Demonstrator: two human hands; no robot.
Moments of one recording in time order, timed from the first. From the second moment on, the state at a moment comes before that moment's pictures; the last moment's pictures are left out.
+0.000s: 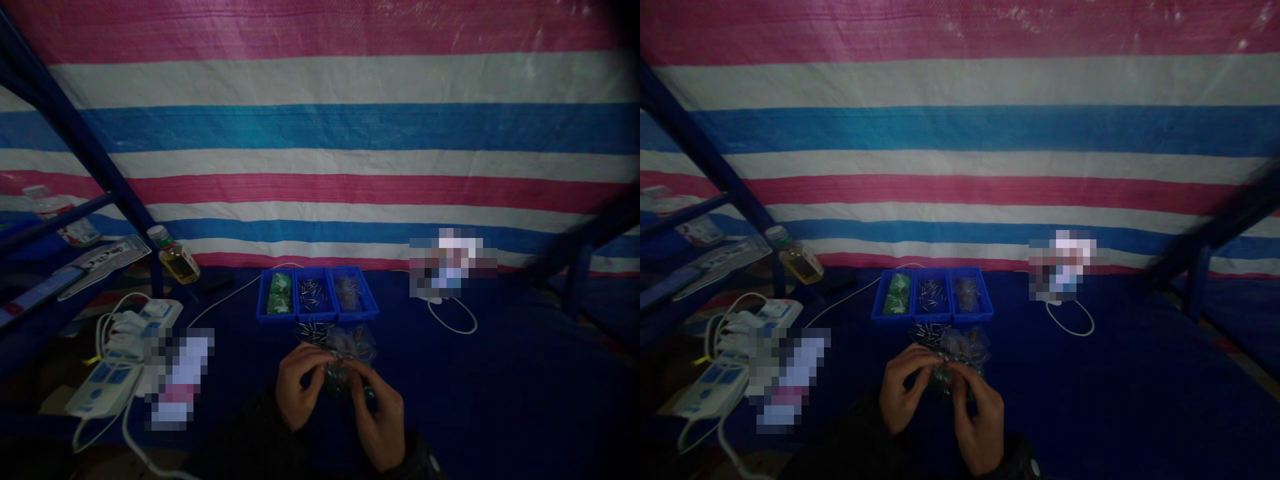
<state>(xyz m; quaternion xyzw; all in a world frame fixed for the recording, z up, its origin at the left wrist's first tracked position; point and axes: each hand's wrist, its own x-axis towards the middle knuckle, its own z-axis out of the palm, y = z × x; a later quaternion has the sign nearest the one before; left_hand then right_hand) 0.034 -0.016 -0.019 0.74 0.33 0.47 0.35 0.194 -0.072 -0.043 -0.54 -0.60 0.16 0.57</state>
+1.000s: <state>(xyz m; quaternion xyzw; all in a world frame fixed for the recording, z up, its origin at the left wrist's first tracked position) 0.037 -0.021 -0.027 0.71 0.37 0.49 0.35 0.193 -0.071 -0.047 -0.54 -0.60 0.15 0.57</state>
